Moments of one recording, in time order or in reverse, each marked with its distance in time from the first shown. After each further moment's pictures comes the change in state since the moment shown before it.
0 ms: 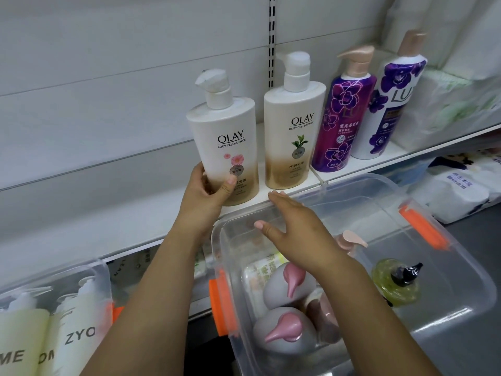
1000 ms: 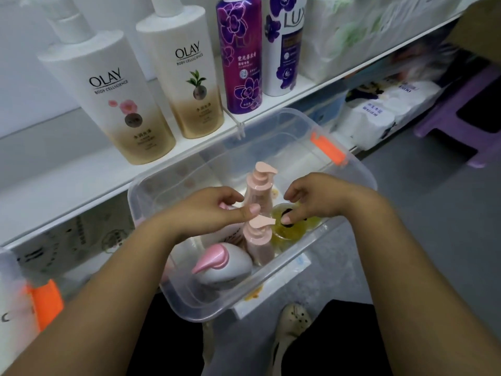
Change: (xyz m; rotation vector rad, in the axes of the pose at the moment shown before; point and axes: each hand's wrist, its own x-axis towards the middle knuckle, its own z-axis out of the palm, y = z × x) left_hand -0.091 0.007 0.096 0.807 -0.805 -0.185; right_hand -0.099 0.114 -0.094 -0.114 -0.364 0.440
